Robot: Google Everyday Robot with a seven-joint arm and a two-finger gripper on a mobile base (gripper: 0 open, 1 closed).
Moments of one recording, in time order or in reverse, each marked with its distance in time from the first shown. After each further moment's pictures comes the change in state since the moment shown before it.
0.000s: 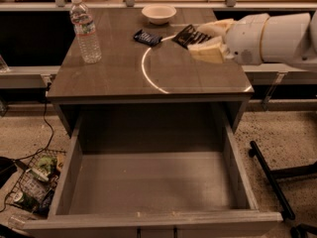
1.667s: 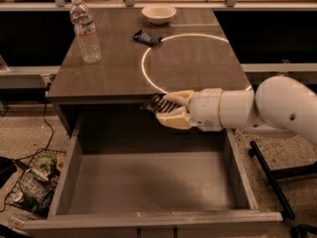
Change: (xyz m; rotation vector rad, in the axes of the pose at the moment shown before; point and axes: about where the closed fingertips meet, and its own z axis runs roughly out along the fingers) arm 0.079 0.151 0.059 -0.235 -0.002 0.119
